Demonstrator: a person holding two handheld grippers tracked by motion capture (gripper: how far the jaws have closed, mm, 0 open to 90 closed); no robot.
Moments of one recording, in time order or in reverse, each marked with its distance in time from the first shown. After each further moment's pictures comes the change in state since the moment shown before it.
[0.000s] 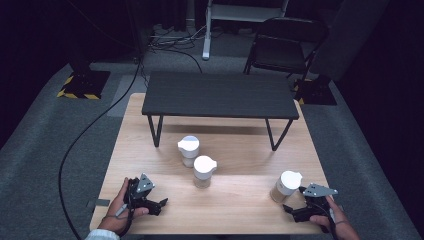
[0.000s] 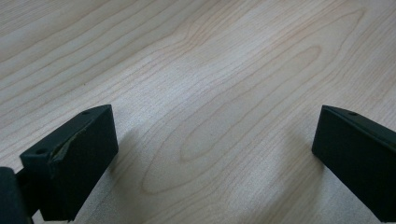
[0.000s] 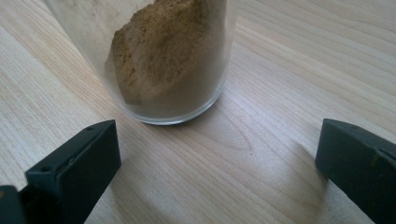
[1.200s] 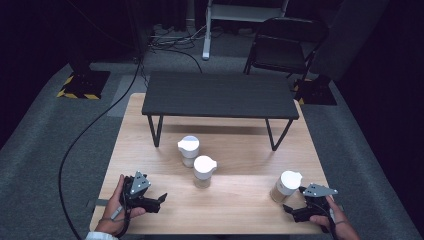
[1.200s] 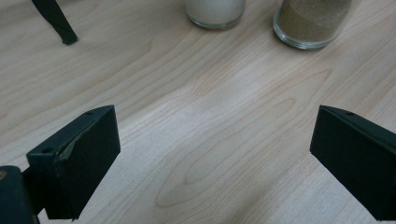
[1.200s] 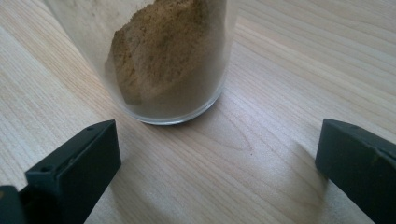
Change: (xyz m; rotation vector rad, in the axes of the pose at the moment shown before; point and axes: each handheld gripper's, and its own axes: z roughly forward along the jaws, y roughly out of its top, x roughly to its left) left arm -0.016 -0.003 -0.030 -0.134 0.055 -0.004; right arm 0.000 0.000 0.000 0.000 0.000 0.000
